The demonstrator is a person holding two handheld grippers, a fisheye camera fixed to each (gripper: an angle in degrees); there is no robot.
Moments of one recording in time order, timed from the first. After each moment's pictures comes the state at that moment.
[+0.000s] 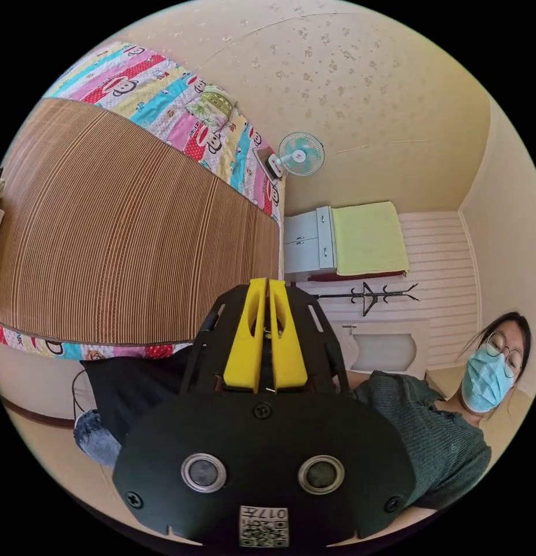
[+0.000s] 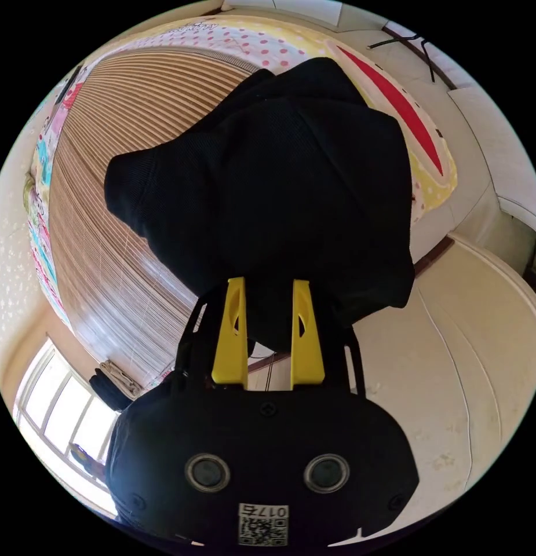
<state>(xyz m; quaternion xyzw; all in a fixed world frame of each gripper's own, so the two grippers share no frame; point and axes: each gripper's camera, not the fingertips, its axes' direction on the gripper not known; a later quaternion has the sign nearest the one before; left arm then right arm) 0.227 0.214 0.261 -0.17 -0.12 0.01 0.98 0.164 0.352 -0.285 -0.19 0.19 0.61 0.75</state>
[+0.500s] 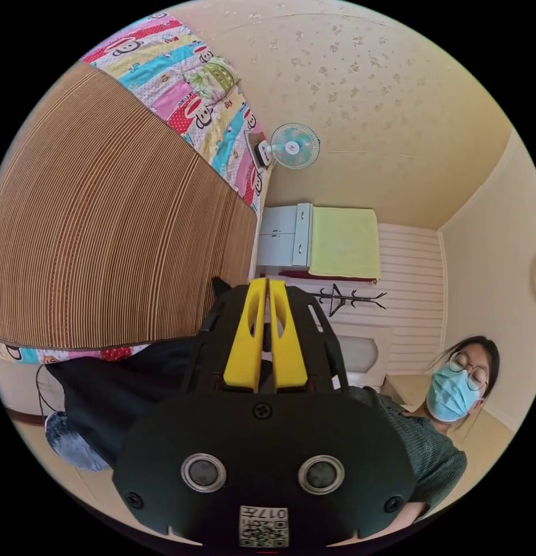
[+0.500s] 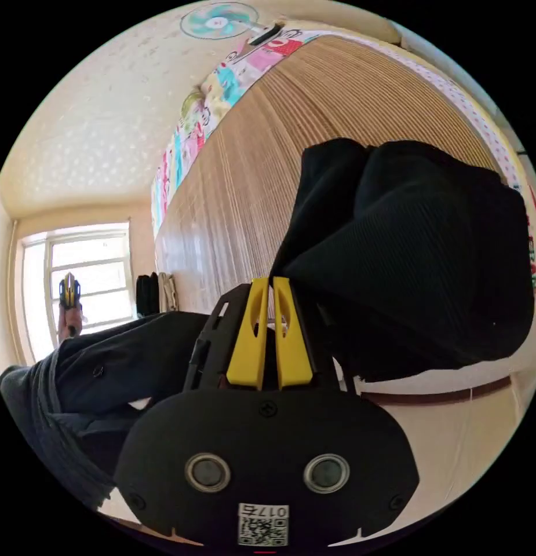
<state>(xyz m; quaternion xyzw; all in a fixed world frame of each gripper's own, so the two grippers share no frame) 0.210 0.153 0.385 -0.21 -0.04 -0.04 0.98 0.022 0.241 -0.260 -0.08 -0.12 0.30 0.94</state>
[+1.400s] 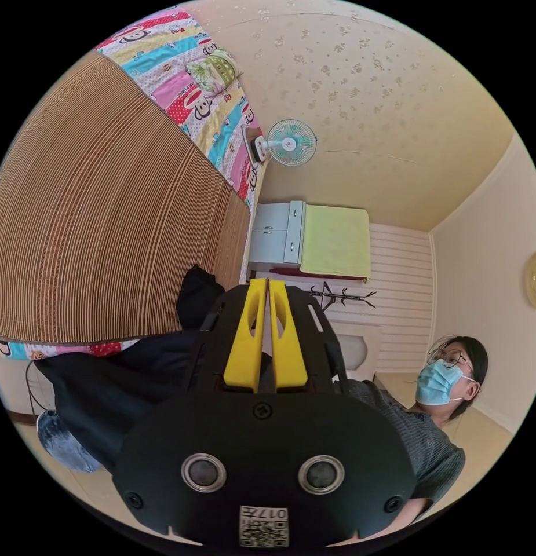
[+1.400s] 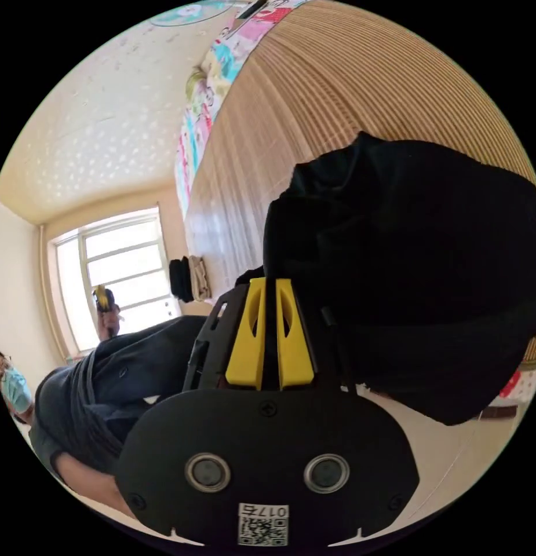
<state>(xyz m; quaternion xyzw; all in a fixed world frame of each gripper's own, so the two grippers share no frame) 0.221 0.136 0.460 -0.20 -0.01 -0.06 0.98 0.032 0.204 -0.200 -0.12 -0.25 0.29 0.92</state>
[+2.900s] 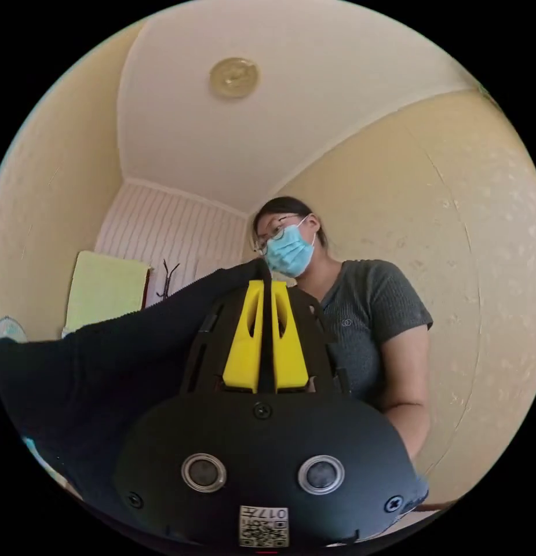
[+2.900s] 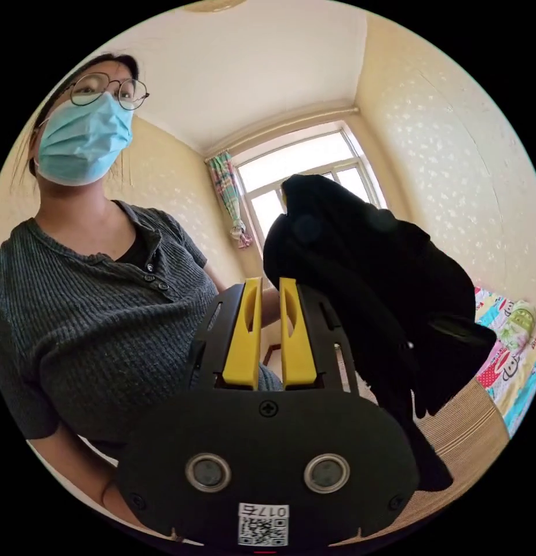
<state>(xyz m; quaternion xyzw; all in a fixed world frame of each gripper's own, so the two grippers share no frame) 0.483 0.193 0.251 -0.17 0.55 0.53 0.62 -0.494 0.044 -0.175 0.13 -0.30 -0.35 0.88</state>
